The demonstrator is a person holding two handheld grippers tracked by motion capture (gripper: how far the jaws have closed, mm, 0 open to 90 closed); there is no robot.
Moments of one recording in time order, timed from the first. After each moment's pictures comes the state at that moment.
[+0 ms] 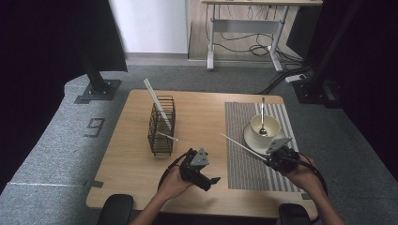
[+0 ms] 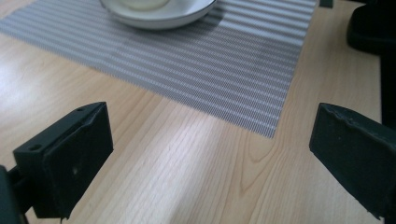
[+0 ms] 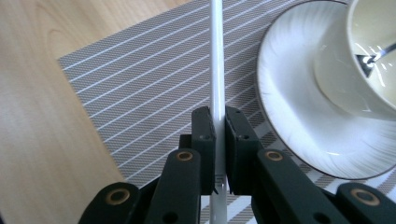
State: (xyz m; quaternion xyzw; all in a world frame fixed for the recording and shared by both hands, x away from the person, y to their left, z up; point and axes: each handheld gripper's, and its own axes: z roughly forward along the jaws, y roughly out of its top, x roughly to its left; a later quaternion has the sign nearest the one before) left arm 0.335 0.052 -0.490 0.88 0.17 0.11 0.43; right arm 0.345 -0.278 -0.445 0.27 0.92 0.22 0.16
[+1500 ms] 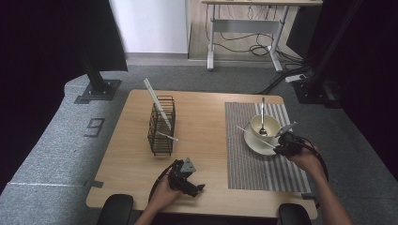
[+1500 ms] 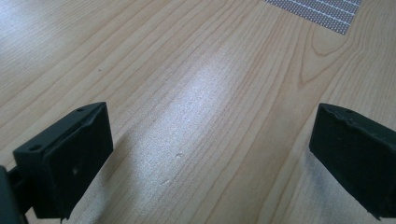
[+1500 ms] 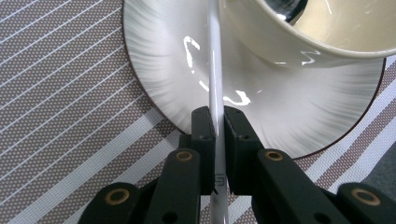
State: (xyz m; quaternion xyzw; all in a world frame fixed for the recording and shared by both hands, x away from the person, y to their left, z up) left arm 0.335 0.090 -0.550 0.89 0.24 0.09 0.36; right arm 0.423 -0.332 -0.484 0.35 0.91 0.18 0.15
